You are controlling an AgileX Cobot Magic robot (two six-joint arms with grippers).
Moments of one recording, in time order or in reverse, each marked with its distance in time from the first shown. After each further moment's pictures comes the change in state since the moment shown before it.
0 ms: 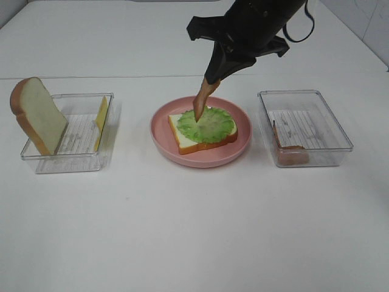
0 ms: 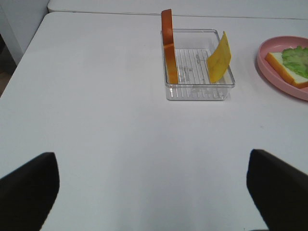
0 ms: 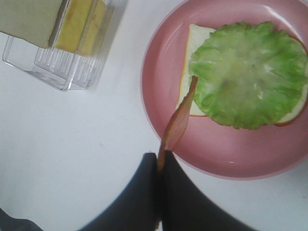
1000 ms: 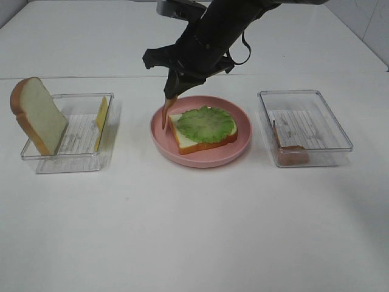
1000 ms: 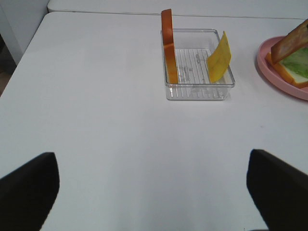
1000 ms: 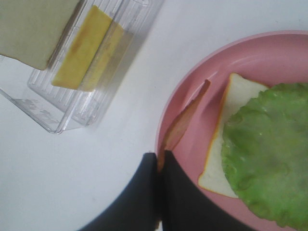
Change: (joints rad) left arm 0.000 0.000 0.000 0.000 0.000 0.000; right arm 0.084 0.263 -0.212 0.022 -0.088 -0.066
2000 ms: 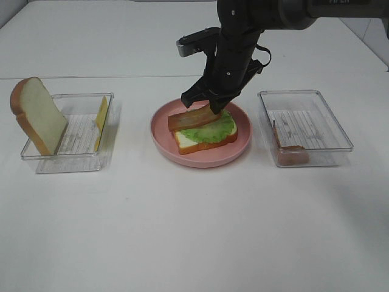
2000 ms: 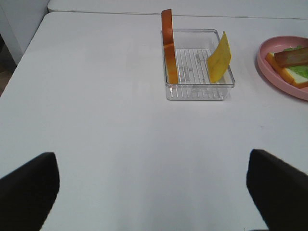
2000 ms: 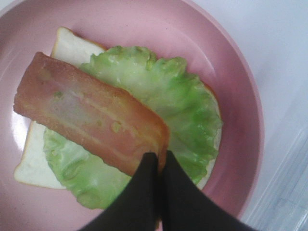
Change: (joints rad) left arm 0.000 0.000 0.000 0.000 0.000 0.000; right arm 0.000 0.080 0.000 -0.544 -0.006 0.179
